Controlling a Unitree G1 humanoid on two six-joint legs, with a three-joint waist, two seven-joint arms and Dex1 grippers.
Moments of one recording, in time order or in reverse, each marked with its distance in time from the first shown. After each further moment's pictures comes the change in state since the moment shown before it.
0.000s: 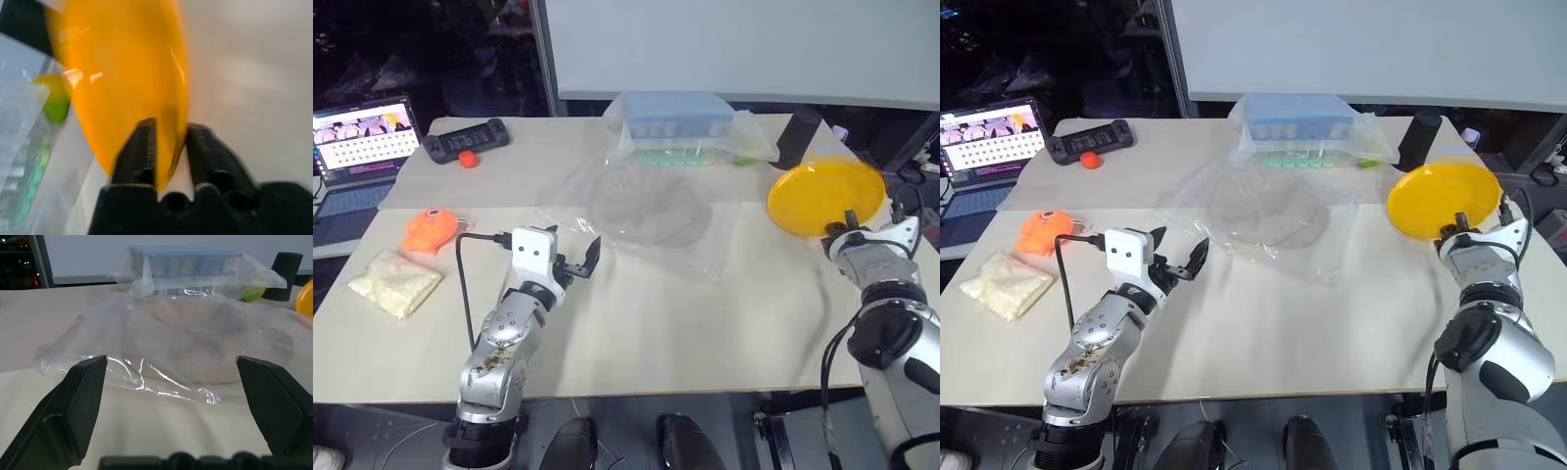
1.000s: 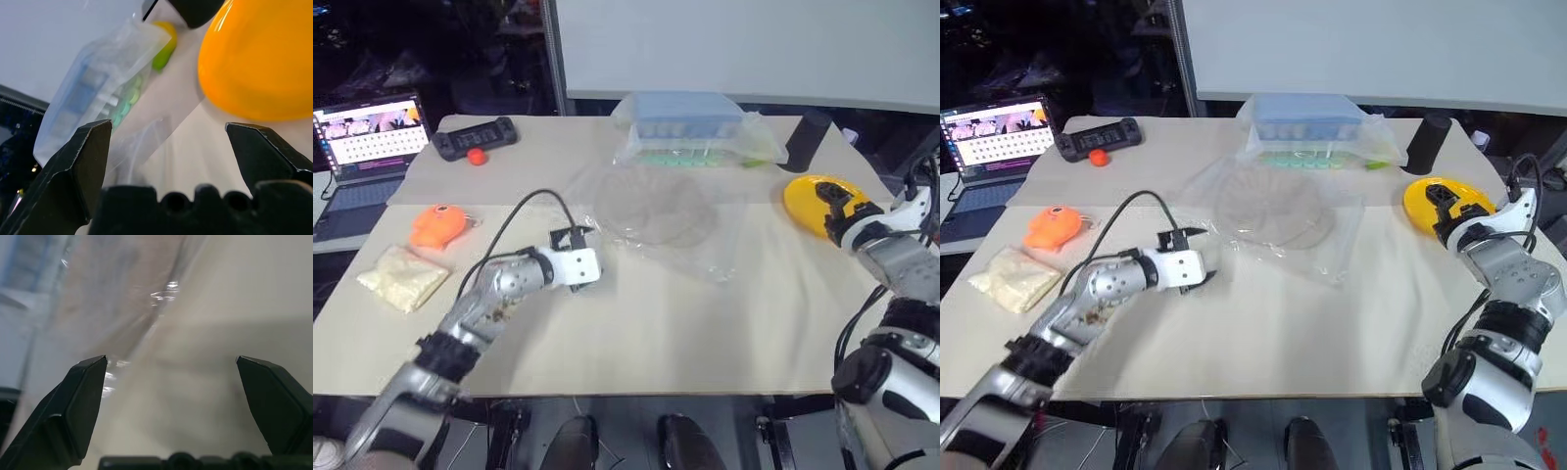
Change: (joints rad) left arm -0.511 0.448 -0.435 0.739 0.570 -0.676 -0.393; right arm 0.252 0.125 0.020 -0.800 0.207 0.582 0.044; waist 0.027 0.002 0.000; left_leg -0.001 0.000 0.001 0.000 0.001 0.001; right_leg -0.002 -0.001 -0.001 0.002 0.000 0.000
